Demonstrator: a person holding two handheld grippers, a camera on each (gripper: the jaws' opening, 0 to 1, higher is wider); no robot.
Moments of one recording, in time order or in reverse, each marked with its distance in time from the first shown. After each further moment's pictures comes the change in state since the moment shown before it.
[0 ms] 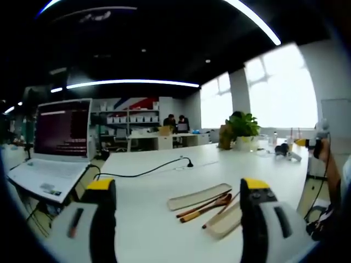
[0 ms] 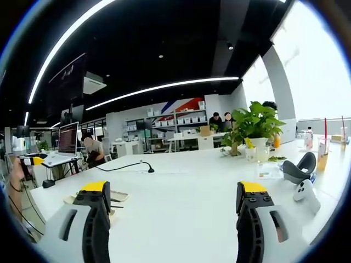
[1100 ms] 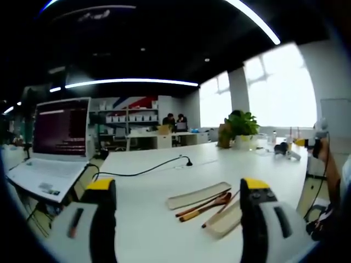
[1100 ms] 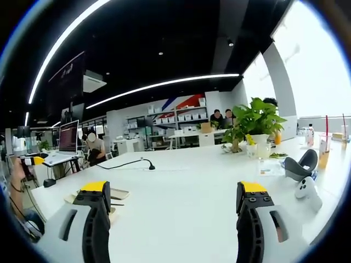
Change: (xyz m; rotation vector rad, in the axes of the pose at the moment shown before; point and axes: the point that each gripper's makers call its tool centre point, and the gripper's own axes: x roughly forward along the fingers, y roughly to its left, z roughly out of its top) left arm 0.002 -0.001 -0.003 0.001 0.010 -0.007; right arm 0.004 0.002 -0.005 0.009 0.024 0.009
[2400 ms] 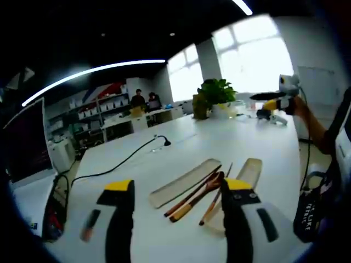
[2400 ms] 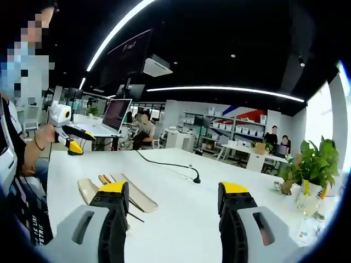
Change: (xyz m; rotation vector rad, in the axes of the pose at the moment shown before) left arm 0.071 -0.038 -0.040 0.191 0.222 -0.225; right arm 0.112 0.113 0.017 -0.353 0.017 0.486
